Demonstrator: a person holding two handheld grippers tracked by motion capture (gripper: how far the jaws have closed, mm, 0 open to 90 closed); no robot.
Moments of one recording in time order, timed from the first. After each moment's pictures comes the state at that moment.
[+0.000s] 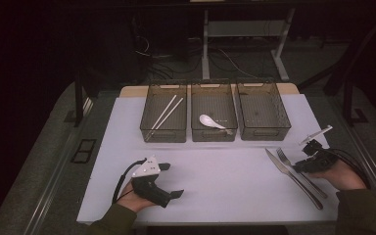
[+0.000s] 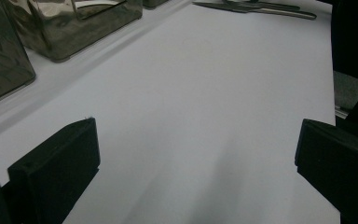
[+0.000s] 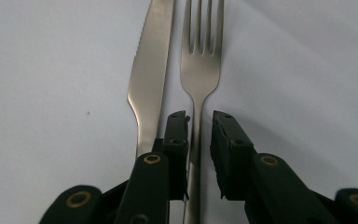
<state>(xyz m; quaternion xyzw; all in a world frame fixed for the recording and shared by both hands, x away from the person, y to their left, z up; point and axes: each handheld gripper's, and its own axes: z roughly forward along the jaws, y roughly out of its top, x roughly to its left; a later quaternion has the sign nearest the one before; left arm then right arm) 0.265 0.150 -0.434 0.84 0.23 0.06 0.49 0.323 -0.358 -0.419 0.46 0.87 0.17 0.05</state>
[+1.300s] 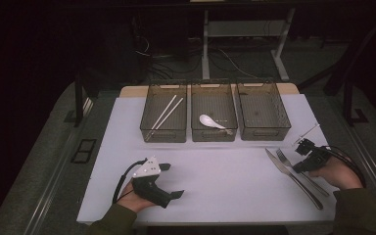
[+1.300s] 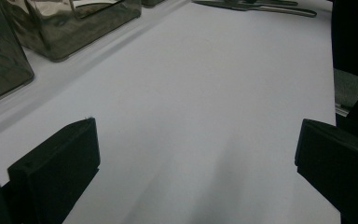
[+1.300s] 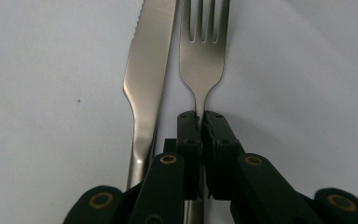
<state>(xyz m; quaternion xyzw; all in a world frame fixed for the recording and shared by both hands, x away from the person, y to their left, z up) 0.265 0.149 -0.434 0.84 0.23 0.06 0.49 0.333 -0.348 -0.419 0.44 0.89 0.11 0.04</state>
